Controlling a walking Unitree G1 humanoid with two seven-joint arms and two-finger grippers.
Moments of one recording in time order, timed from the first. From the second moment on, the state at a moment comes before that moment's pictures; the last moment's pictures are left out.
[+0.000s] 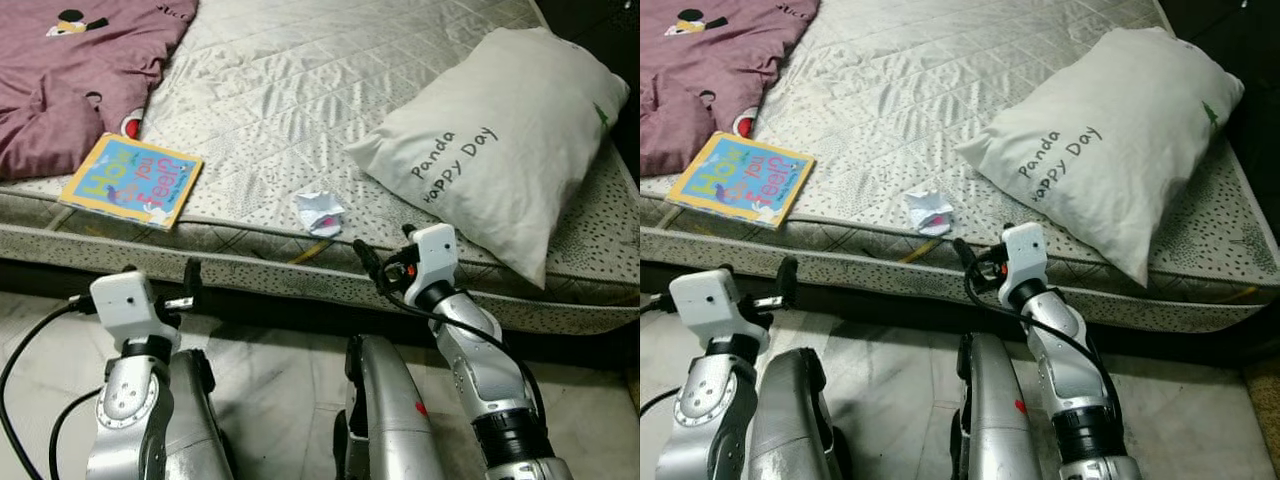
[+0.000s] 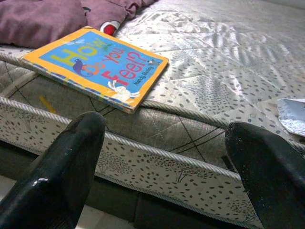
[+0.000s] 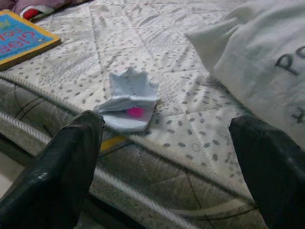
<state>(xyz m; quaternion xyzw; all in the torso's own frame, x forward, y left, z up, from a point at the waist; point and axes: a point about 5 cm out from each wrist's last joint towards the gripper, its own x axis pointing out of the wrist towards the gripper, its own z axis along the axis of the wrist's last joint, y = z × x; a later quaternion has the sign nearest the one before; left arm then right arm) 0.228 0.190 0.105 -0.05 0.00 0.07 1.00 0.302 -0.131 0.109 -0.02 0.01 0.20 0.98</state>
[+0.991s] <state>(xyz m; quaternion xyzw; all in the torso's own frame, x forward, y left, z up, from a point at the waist) 0.208 0.195 0.106 -0.04 0.01 0.07 1.00 0.334 -0.108 0.095 -0.05 0.10 0.26 0.96</state>
